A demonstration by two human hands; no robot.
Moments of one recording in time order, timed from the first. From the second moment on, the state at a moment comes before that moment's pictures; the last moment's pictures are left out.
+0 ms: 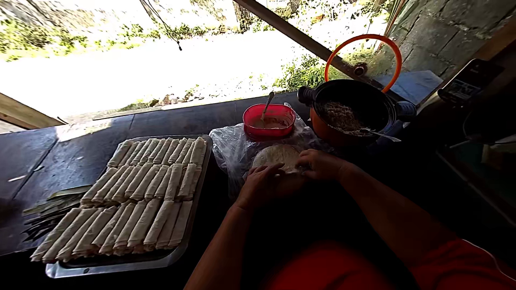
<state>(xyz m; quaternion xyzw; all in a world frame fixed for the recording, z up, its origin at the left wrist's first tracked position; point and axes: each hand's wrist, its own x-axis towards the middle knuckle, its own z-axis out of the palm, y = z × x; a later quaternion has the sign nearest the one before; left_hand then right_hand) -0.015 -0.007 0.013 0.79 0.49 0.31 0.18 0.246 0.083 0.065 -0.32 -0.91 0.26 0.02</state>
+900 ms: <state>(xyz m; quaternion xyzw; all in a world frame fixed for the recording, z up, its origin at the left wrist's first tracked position) -0.033 0.000 0.014 0.56 0.48 0.51 0.44 0.258 0.030 0.019 -0.24 -0.93 0.03 0.28</state>
